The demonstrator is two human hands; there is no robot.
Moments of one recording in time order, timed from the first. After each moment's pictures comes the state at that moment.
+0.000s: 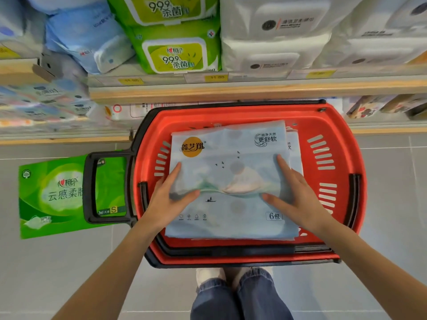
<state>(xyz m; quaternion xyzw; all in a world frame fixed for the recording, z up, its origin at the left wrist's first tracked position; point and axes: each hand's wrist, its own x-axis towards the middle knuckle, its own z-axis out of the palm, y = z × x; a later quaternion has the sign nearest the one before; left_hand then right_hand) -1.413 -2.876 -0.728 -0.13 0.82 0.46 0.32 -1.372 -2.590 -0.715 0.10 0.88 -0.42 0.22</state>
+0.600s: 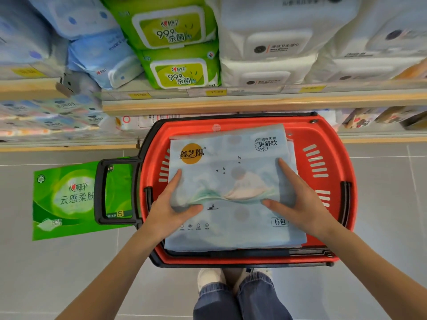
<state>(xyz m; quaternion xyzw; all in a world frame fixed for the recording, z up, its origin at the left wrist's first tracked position) -1.402 -2.866 -0.686 -0.11 0.81 0.49 0.30 -1.377 -2.585 -0.684 0.07 0.88 -0.44 0.18</state>
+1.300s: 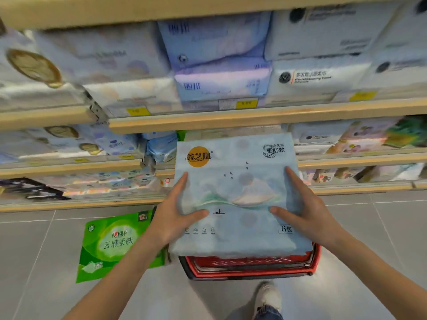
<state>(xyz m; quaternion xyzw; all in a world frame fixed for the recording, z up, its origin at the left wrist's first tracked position) -1.412 -2.886 -0.450 0.00 0.85 0.49 0.18 -1.365 -2.601 -0.459 0.04 0.89 -0.45 0.03</state>
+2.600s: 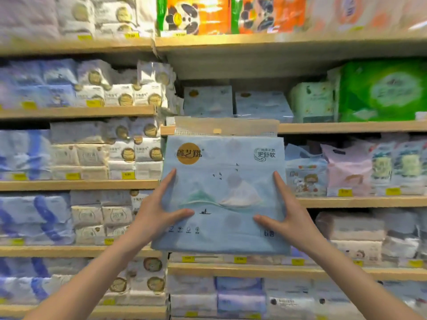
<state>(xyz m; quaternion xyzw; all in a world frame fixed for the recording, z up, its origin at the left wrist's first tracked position) -1.316 -2.989 0.124 0.21 0.82 0.46 -0.25 -1.288 -2.705 0.103 -0.19 0.84 -0.39 -0.33</state>
